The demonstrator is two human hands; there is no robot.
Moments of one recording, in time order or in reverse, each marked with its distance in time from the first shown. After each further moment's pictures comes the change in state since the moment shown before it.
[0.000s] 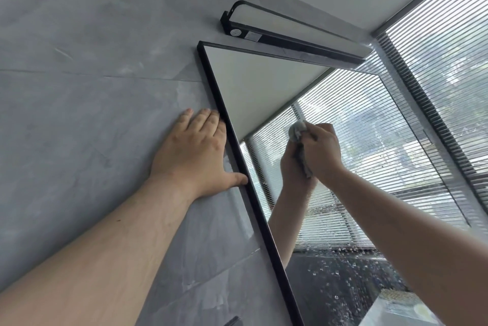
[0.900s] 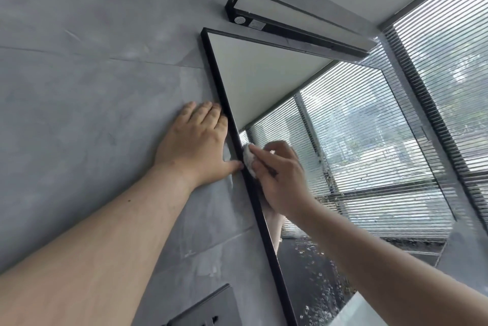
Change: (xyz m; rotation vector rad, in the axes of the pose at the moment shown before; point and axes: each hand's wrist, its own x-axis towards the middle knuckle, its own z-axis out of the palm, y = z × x) left_hand -0.011 0.008 -0.002 -0.055 0.026 -0.010; right_hand -0.104 -0.038 -0.003 0.055 -0.196 -0.454
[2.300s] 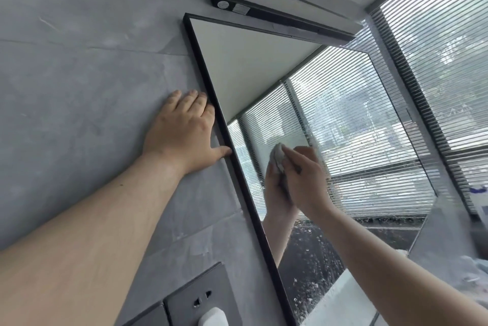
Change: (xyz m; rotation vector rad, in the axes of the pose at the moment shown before) left_hand -0.002 0.003 0.000 0.041 0.006 -0.004; right_hand -0.041 0.051 -0.029 -0.028 0.115 0.316
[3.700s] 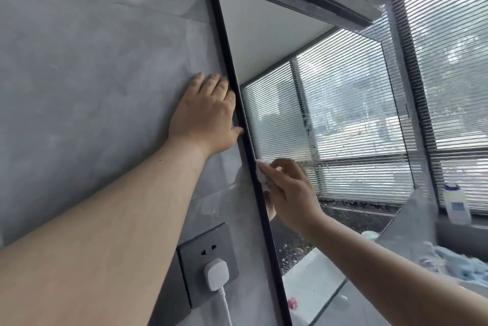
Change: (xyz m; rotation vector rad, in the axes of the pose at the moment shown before) left_hand -0.017 0.013 0.005 -0.110 0.020 -0.007; right_hand -0.063 -0.032 -0.023 -0.221 -0.304 -0.365
